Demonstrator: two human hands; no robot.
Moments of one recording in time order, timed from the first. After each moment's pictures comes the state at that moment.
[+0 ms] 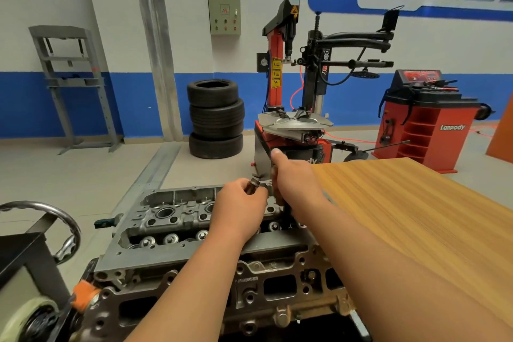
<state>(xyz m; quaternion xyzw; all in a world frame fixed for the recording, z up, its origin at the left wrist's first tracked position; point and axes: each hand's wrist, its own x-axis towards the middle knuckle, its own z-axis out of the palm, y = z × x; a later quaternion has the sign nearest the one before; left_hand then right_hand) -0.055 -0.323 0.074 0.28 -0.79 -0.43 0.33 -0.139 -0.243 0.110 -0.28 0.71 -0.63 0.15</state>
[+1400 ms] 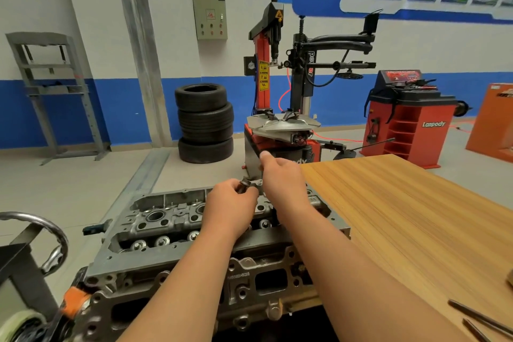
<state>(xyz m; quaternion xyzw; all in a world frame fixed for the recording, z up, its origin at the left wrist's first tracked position) -0.058 -0.325 0.073 0.29 -0.79 -0.43 0.33 -0.127 -0.248 0.108 -0.23 0.70 -0.68 0.07</state>
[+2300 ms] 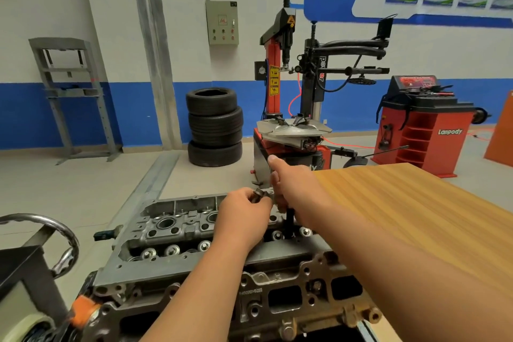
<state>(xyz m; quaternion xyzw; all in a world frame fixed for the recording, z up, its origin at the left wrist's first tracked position) -0.058 -0.325 0.074 0.29 -0.80 -0.43 0.31 -0.149 -0.247 0.110 -0.27 0.69 -0.64 0.20</state>
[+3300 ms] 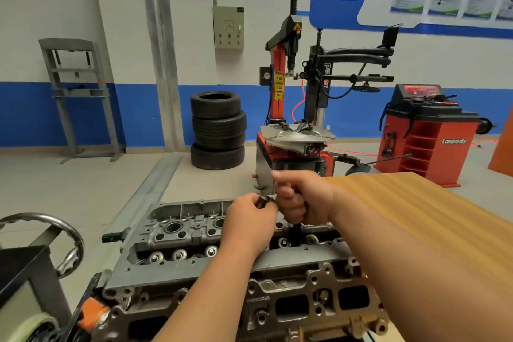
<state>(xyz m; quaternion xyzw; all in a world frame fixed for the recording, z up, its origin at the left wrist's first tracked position) -0.058 -0.324 0.076 0.29 -0.79 -0.43 0.32 -0.165 -0.243 0.127 -0.32 0.61 -0.56 0.46</state>
